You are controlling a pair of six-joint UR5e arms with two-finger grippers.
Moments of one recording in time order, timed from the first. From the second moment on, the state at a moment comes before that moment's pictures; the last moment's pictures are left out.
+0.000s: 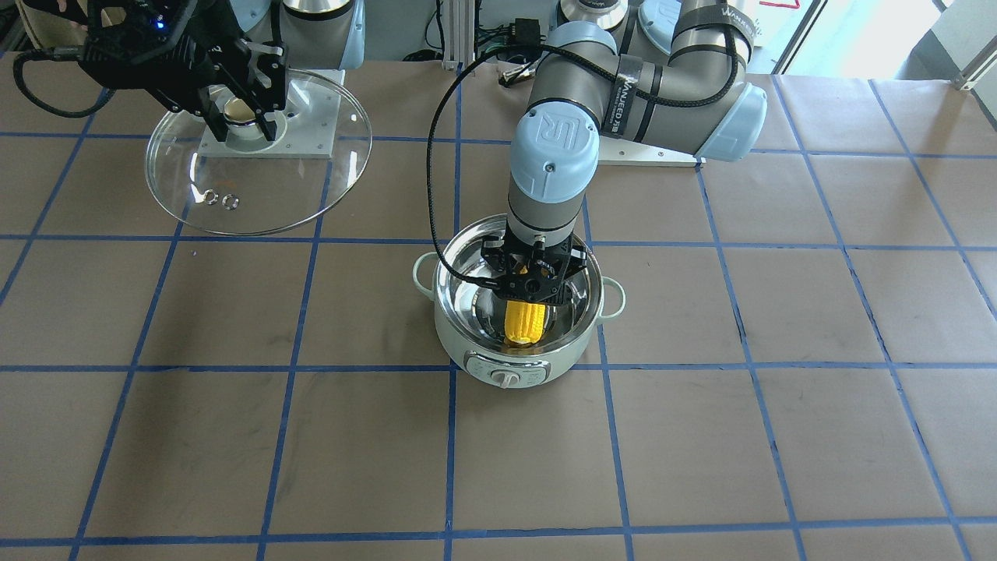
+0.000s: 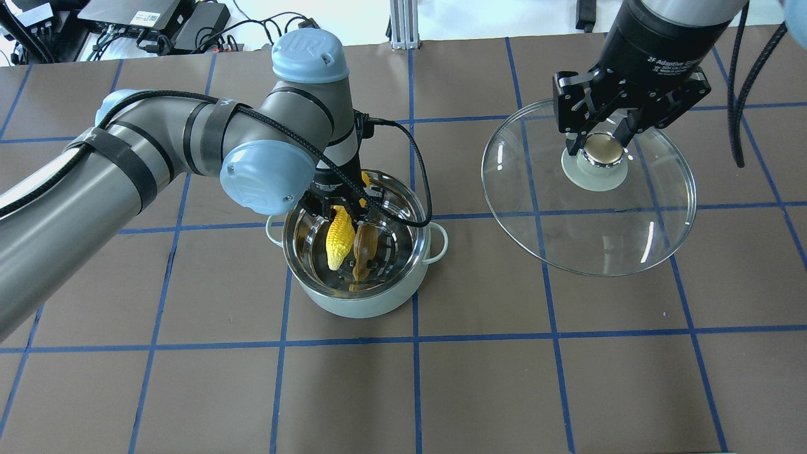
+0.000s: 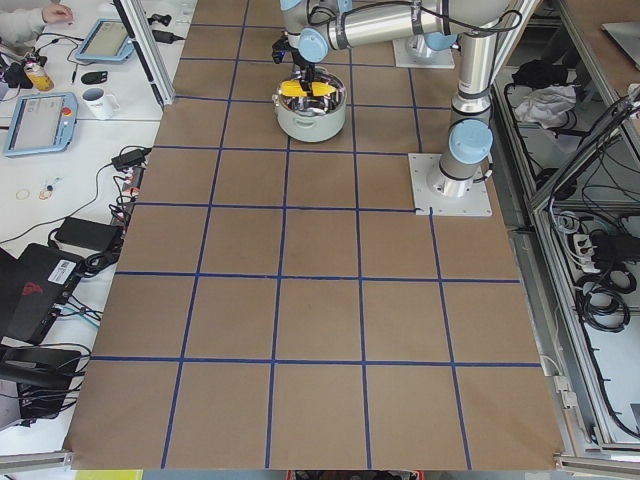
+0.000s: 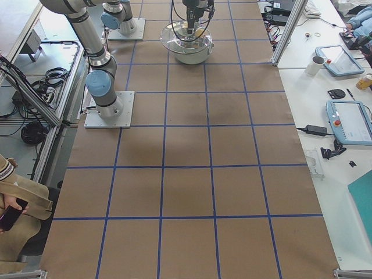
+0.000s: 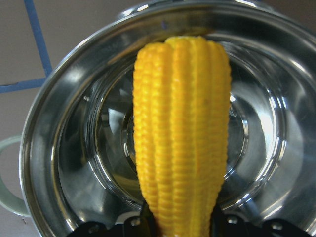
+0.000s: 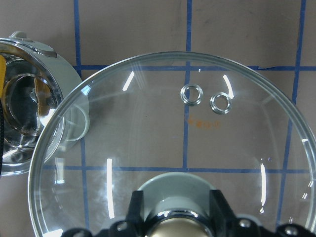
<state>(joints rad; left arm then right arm) -1.84 -1.83 -1.70 -1.35 1.58 -0.14 1.62 -1.63 1.46 -1.37 -1.53 0.03</state>
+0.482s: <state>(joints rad) -1.84 -1.84 -1.71 -1.34 1.58 -0.13 1.62 -1.63 1.46 -1.37 -1.53 0.03</state>
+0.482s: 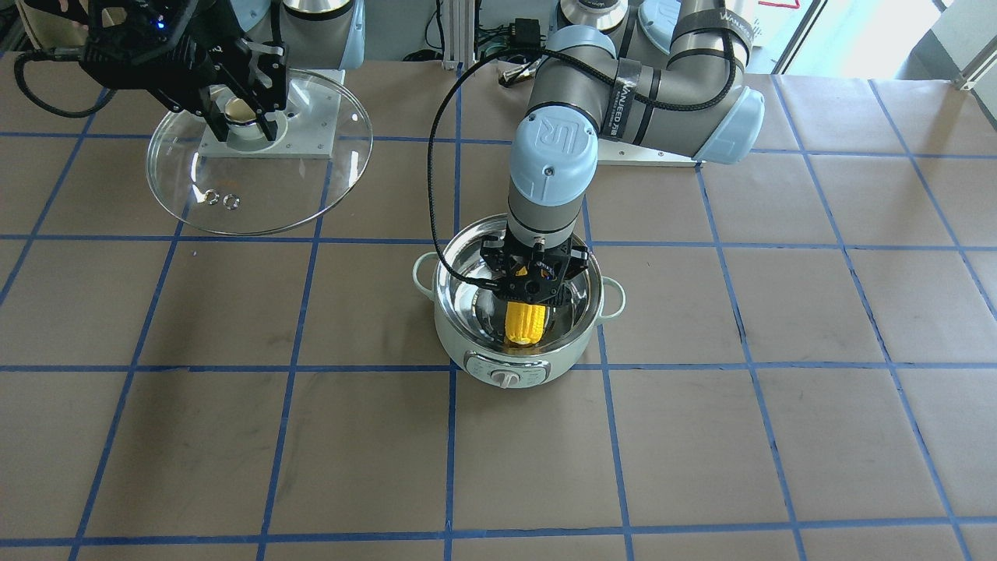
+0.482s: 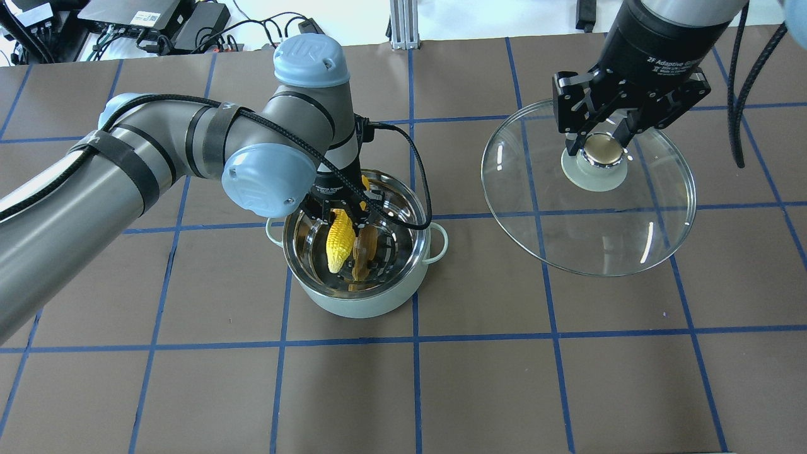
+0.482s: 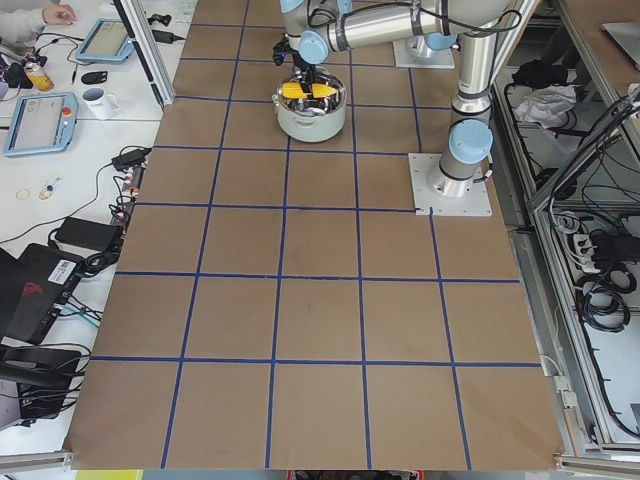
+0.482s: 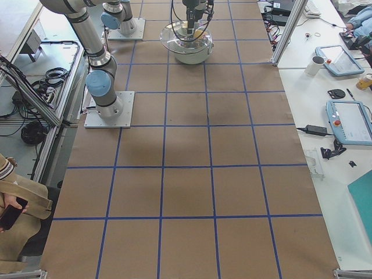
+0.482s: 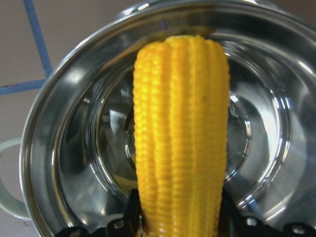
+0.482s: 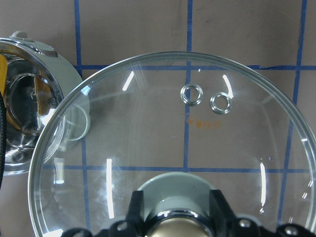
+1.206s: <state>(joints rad) -1.77 -1.81 -1.61 -1.39 1.58 -0.12 1.62 -1.63 1.46 -1.37 -1.53 0.03</state>
